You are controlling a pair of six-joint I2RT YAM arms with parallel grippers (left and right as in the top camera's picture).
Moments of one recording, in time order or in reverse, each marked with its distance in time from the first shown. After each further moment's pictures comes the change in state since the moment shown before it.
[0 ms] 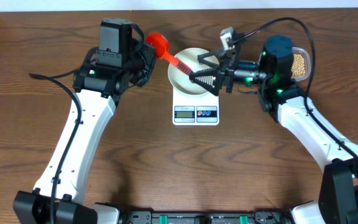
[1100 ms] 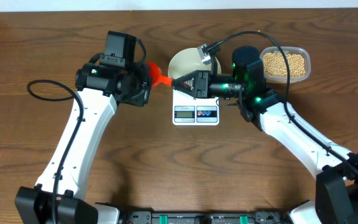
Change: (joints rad) left arm 0.000 0.015 -0.012 -0.290 -0.030 -0.198; right arm 0.167 0.000 0.004 -0.158 0.169 0.468
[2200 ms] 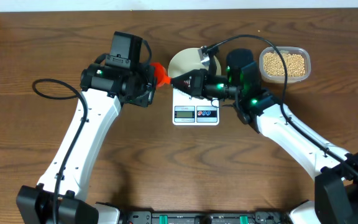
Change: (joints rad) left arm -0.034 0.002 0.000 0.012 0.000 0.000; right arm 0.029 0.000 0.000 -0.011 0.130 0.124
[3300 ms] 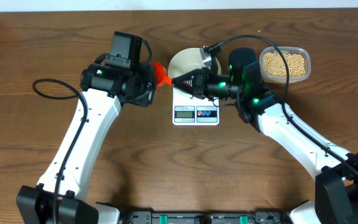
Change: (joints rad) left arm 0.000 0.000 0.000 0.004 0.000 0.000; right arm -0.009 0.000 0.000 -0.003 -0.035 0.050
